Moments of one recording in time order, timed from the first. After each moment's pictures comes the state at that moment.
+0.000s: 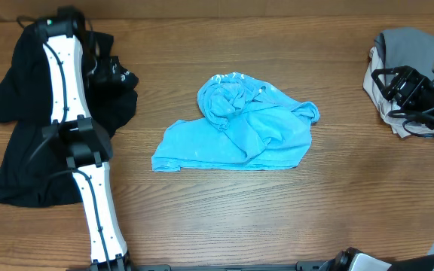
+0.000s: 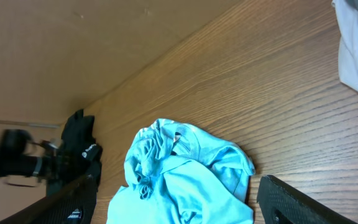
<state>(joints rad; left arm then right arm) 0.18 2.76 2.92 -1.69 0.01 -0.09 -0.48 1.40 1.33 -0.78 -0.77 0.20</state>
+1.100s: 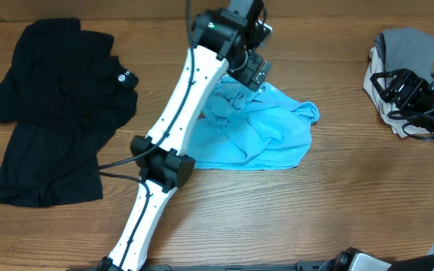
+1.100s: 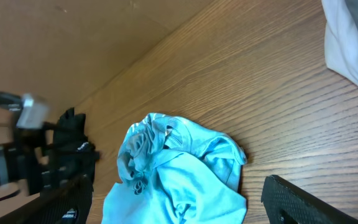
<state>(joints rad) -0.52 2.58 2.93 -1.52 0.08 0.08 -0.48 1.40 1.33 -0.82 -0.73 0.20</state>
